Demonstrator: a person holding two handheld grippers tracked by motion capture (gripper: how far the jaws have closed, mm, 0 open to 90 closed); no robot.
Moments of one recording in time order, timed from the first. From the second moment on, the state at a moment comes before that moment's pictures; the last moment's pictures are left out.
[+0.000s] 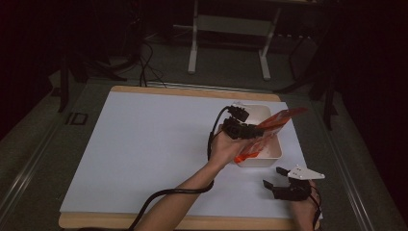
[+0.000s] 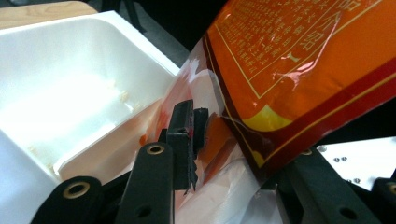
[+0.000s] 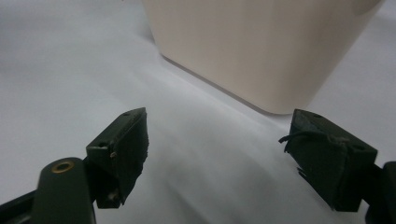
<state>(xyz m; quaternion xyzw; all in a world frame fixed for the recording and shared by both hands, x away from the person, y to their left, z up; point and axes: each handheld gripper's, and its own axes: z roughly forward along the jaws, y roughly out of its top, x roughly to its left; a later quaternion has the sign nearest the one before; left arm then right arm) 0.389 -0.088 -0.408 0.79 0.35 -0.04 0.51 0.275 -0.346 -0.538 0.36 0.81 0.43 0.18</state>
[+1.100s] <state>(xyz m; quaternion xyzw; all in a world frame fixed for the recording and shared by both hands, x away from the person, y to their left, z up) 0.387 -0.082 -0.472 0.79 0.37 -0.08 0.49 0.276 -0.344 -0.539 0.37 0.81 0.42 0.18</state>
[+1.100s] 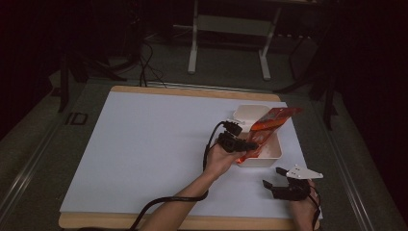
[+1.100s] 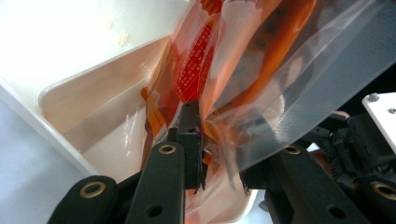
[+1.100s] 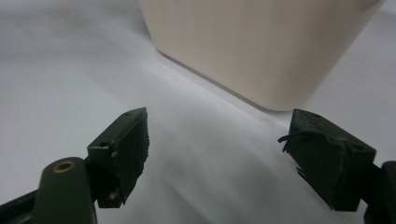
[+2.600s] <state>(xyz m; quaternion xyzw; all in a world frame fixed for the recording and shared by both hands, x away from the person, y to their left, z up) 0.369 -0.077 -0.489 0.83 0.36 0.00 0.42 0.276 -0.343 -0.540 0.37 0.81 0.41 0.18</state>
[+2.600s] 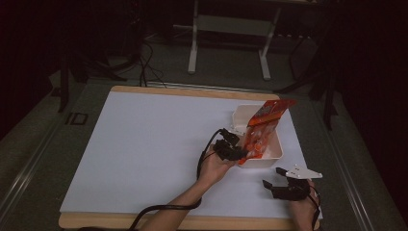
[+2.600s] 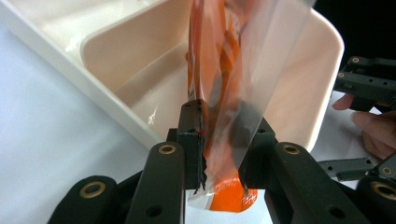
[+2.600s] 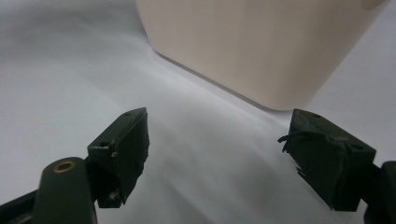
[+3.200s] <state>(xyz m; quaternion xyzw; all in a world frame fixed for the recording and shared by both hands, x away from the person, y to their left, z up) 0.383 -0.077 -0.462 0.83 0.32 -0.02 0.45 0.276 -0.344 -0.539 0.37 0.81 0.42 0.18</state>
